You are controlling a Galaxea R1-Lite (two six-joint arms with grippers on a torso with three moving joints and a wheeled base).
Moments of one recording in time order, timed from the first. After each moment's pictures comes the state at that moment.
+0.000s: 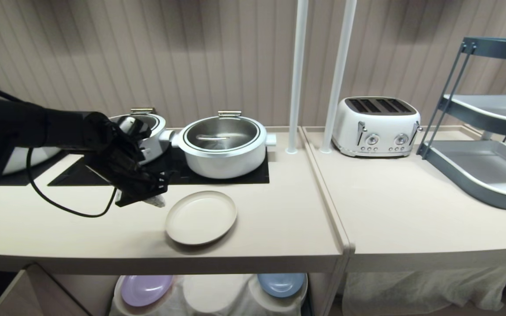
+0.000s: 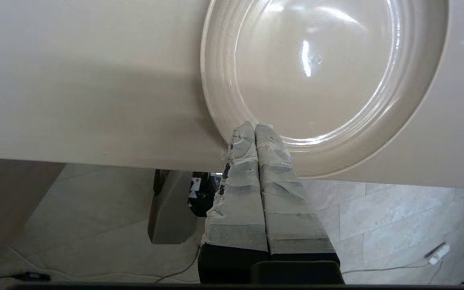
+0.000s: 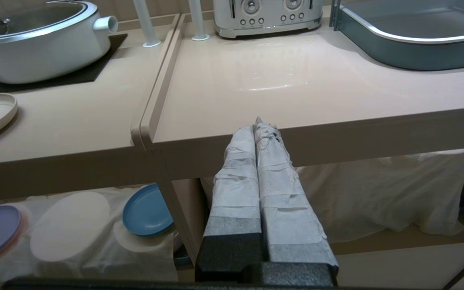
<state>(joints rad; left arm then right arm) -0.09 2.13 -1.63 0.70 -0.15 -0.34 0.00 0.00 0.00 -0.01 -0.06 0.10</state>
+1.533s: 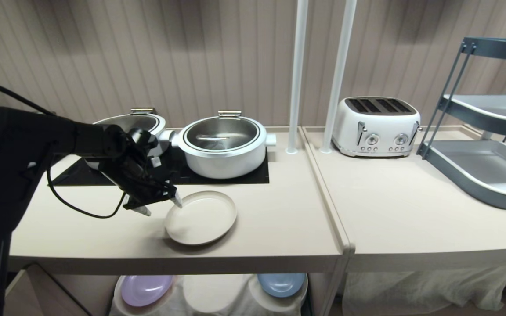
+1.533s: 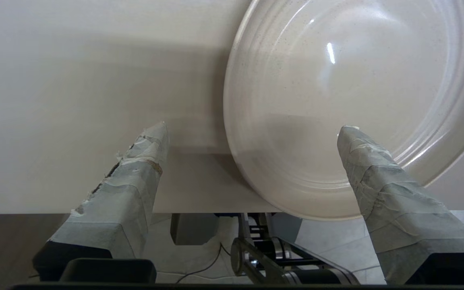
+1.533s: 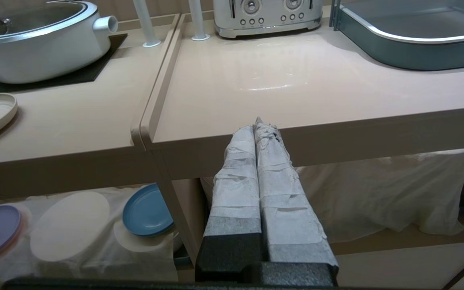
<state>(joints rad) -0.06 2.26 -1.71 0.70 -0.14 -0.25 0.00 0.00 0.00 -0.01 -0.06 0.10</state>
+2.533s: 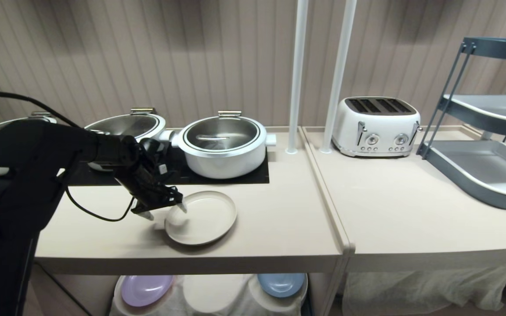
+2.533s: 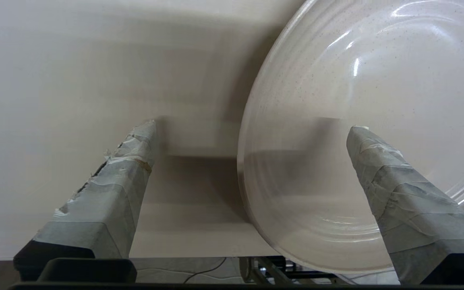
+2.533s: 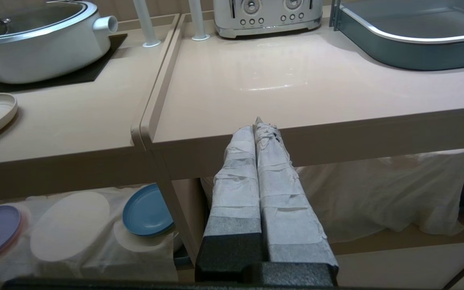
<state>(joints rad) -0.07 2.37 -1.78 0.68 -0.11 -0.24 0.00 0.00 0.00 -0.01 -0.06 0.10</state>
